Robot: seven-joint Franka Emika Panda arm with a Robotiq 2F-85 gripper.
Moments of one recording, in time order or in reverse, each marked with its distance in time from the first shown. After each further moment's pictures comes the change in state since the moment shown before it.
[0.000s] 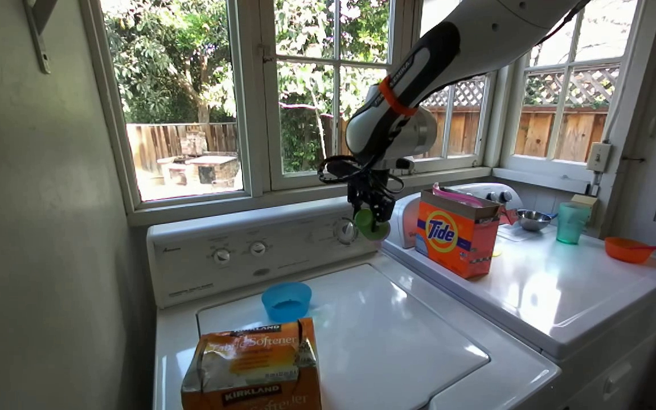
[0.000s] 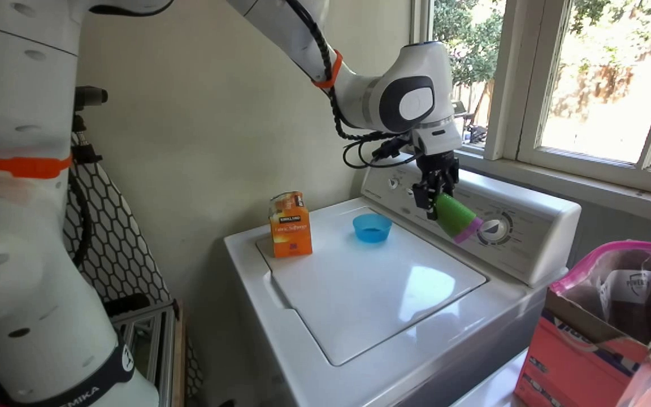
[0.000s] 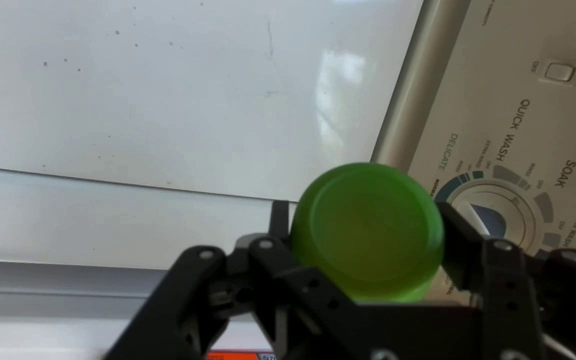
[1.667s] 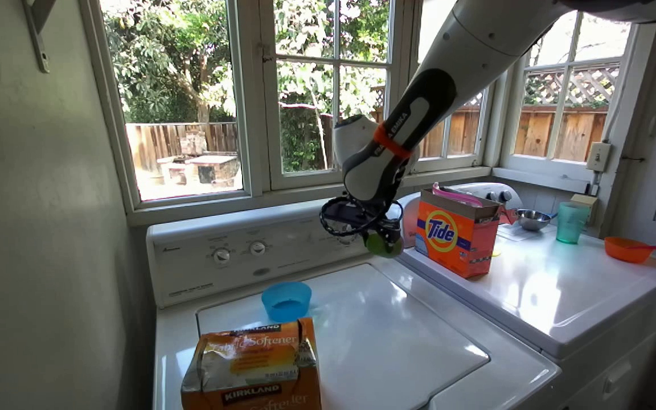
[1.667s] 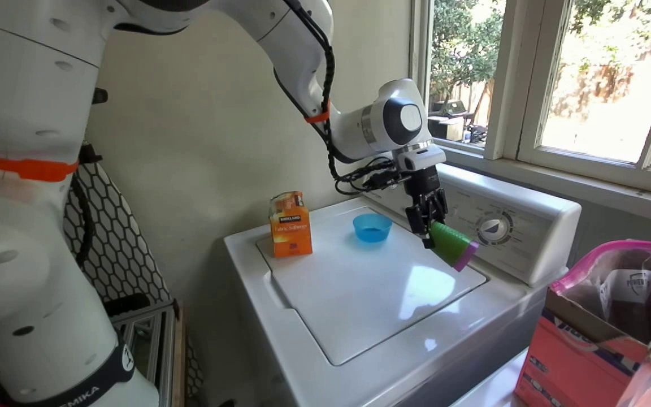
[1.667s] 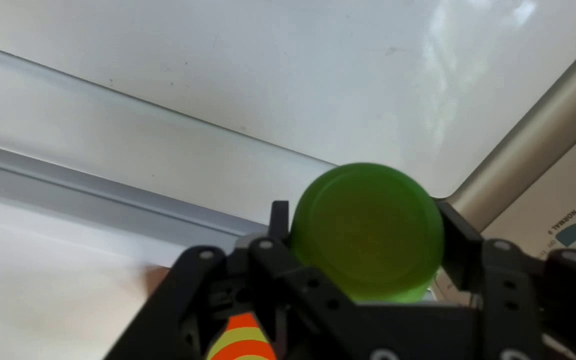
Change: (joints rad) arm 0.043 0.105 0.004 0.030 -0.450 -0.130 0.229
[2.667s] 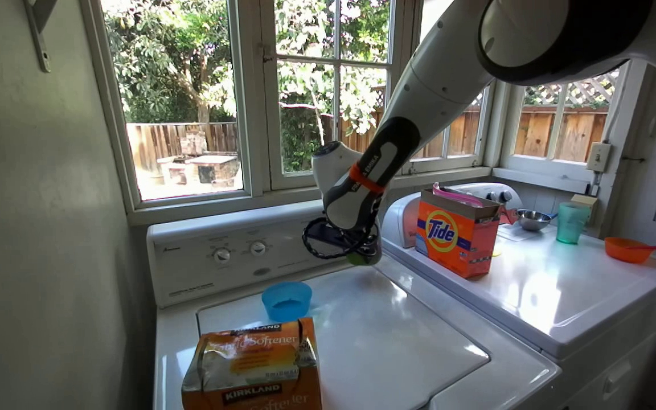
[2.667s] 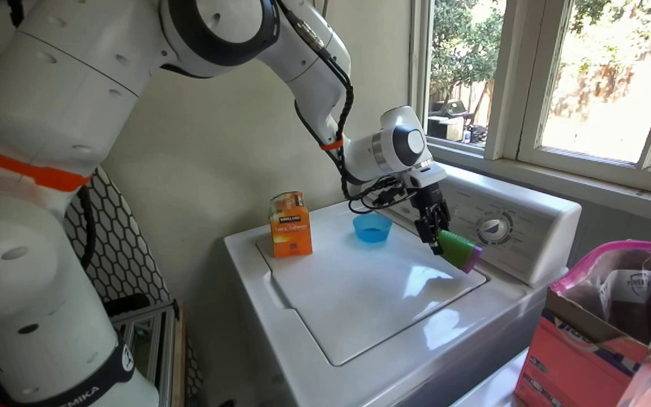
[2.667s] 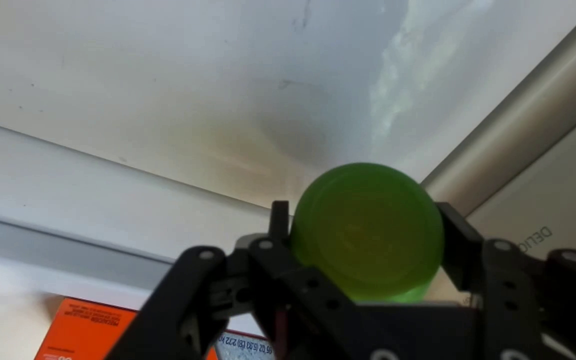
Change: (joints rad) arm 0.051 0.219 -0.025 0.200 -0.047 0.063 0.044
